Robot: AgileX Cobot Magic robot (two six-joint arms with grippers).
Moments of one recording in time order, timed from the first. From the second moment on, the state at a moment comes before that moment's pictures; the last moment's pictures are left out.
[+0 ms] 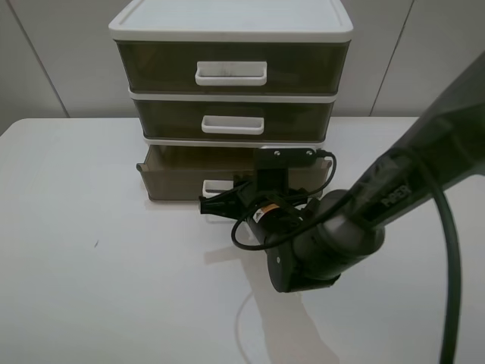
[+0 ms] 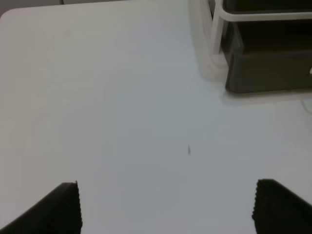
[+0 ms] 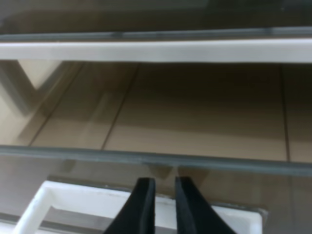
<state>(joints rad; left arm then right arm) 0.04 0.00 -0.50 -0.08 1.06 0.11 0.95 2.16 -0.79 0.74 -0.94 -0.05</state>
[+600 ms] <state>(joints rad) 0.04 0.00 -0.50 -0.08 1.06 0.11 0.90 2.24 -0.92 0.75 -0.96 -0.14</state>
